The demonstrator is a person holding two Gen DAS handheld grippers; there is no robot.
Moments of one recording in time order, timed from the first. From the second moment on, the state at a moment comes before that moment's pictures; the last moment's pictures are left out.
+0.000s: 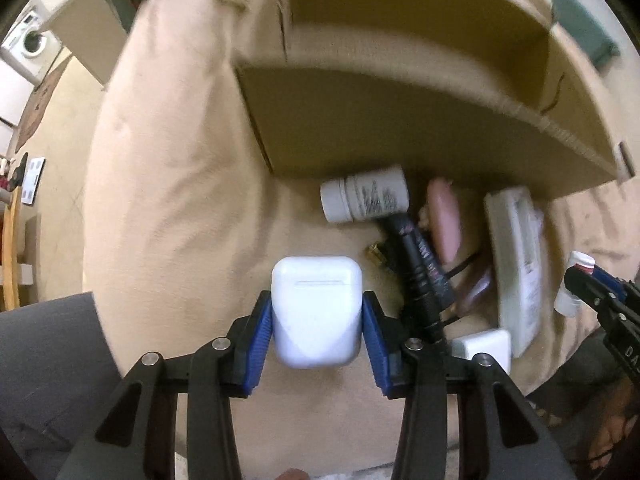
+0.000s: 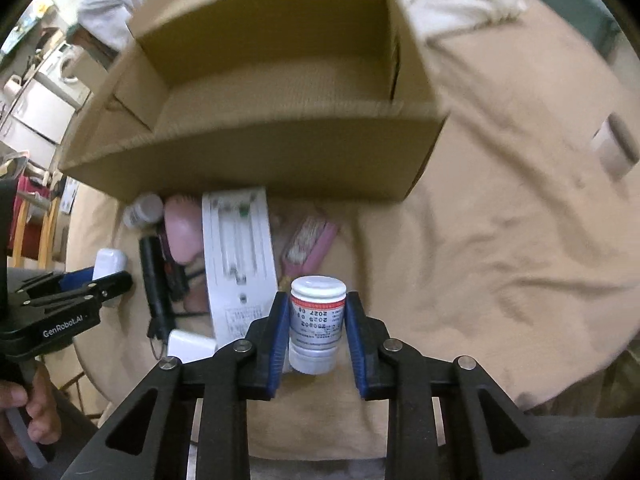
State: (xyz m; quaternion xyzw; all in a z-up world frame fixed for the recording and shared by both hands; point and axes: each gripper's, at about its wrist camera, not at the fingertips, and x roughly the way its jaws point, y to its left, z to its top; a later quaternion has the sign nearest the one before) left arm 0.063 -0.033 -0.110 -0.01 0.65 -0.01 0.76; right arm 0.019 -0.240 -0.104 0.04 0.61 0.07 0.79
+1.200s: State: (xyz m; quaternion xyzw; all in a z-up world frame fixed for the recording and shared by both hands) left arm 0.159 -0.071 -0.046 0.03 0.54 -0.05 0.84; right arm 0.141 -0.192 -0.027 -0.02 0.47 0.13 0.88
